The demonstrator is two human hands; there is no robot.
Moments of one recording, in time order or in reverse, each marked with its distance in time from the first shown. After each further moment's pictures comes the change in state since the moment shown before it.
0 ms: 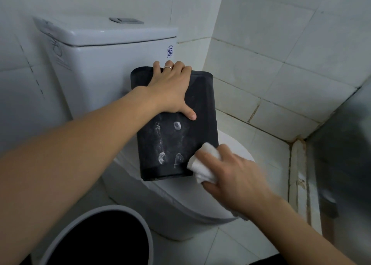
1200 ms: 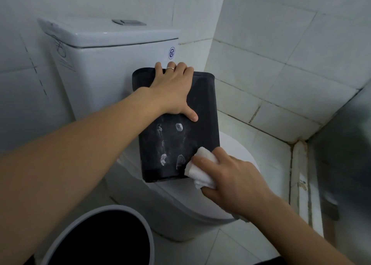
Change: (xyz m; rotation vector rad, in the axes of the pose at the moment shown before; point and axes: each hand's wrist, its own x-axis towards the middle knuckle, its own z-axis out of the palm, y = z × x) left_hand -0.003 0.003 -0.003 0.029 -0.002 0.003; right_hand -0.001 -0.001 0.002 0.037 0.011 -0.111
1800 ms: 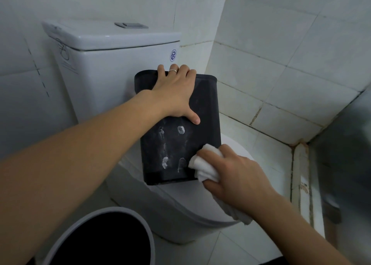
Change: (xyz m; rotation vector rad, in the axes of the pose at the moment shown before) left_hand -0.002 0.002 -0.003 -0.002 -0.003 0.003; right_hand 0.008 0.000 -0.007 0.073 -0.005 0.138
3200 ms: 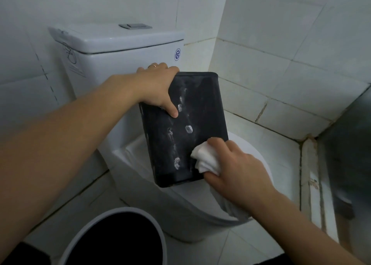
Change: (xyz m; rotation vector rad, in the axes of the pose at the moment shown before) left_hand -0.016 -0.055 -0.023 -0.153 -0.212 -0.072; right_hand 0.008 -0.020 0.000 0.093 0.091 0.114
